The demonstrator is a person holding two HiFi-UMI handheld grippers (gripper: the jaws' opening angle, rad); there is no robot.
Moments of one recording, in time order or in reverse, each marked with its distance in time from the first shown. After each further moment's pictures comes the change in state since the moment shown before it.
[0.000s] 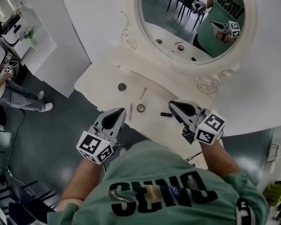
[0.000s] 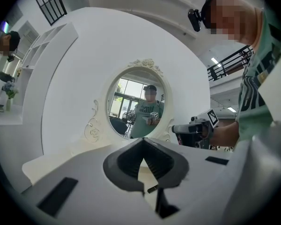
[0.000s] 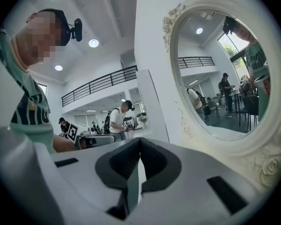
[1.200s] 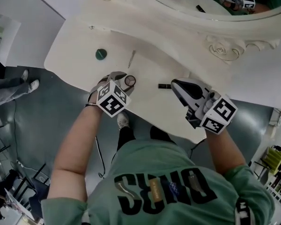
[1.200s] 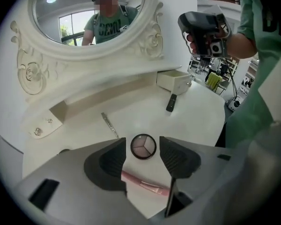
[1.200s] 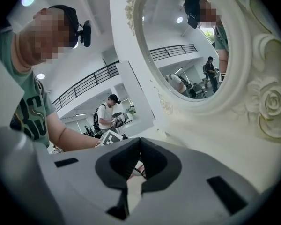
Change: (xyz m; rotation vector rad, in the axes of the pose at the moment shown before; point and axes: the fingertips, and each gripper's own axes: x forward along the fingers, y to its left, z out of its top) left arm 0.145 0.070 -0.289 0.440 0.949 -0.278; right arm 0.011 -0.101 -0.118 0.184 0.070 -0.092
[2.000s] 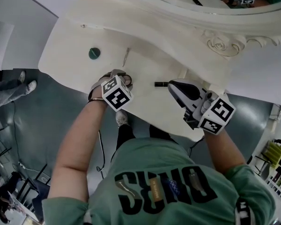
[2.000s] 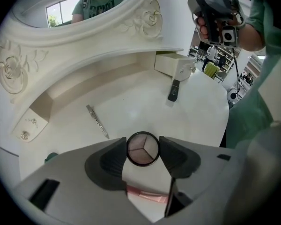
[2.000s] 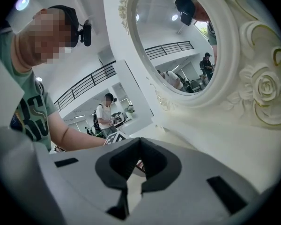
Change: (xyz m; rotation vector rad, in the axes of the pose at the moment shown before) left arm 0.043 -0.004 -0.010 0.037 0.161 -0.051; right arm -0.003 -0.012 -0.021 0.049 0.011 -0.009
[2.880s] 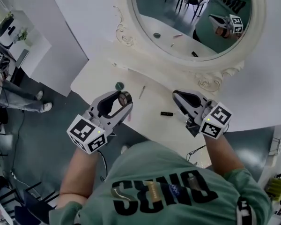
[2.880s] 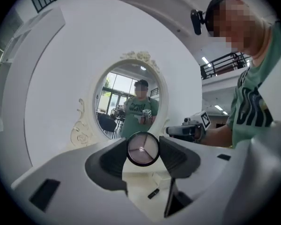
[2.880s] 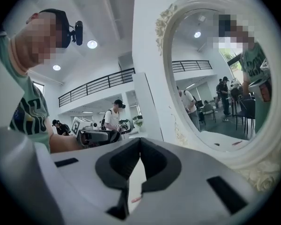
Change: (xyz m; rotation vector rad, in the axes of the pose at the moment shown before) left arm -0.367 -0.010 0.073 -0.364 -1.074 0.169; right arm -0.012 0.089 0.142 -0.235 -0.116 0.068
